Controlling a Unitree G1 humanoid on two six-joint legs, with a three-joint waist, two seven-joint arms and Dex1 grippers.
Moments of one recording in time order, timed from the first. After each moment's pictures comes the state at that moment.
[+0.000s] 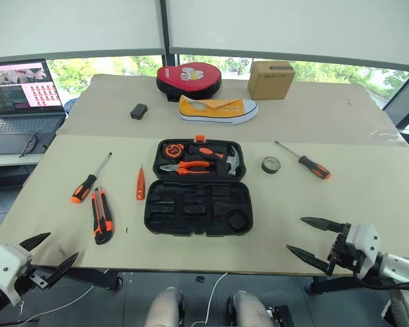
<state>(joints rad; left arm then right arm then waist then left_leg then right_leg) 0.53 0.68 0.62 -0.01 -0.35 -0.17 -0.93 0.25 -0.68 -0.26 -0.07 0.41 -0.18 1.10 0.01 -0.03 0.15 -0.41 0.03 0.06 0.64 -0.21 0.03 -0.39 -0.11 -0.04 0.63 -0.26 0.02</state>
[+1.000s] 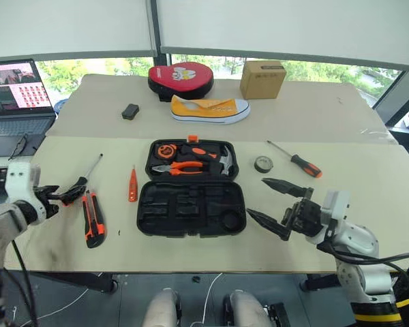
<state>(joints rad) -0.23 0.90 0.34 0.28 -0.56 0.71 -0.56 -0.01 -0.48 -0.10 -0.23 0.53 -0.10 1.00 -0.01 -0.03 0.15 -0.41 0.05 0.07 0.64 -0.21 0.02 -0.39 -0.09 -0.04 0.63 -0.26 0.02</state>
